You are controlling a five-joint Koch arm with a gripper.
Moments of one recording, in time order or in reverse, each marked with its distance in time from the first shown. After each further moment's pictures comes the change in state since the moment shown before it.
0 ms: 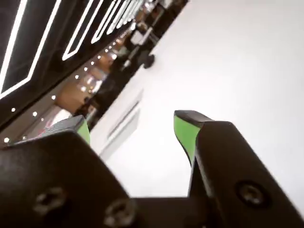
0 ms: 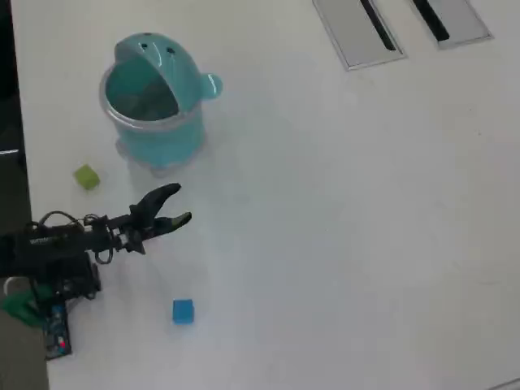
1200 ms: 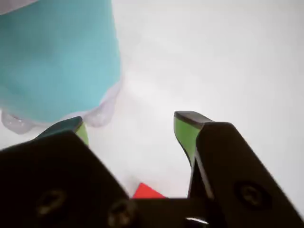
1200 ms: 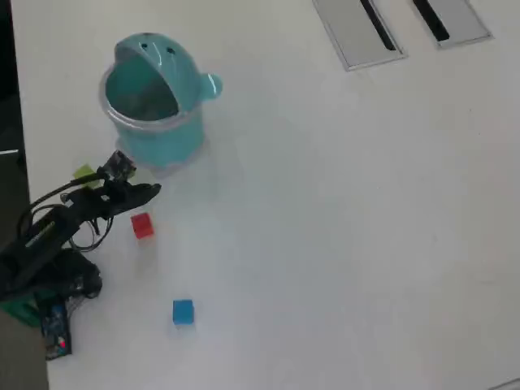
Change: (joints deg) arm -27.7 0.0 -22.1 56.7 -52.4
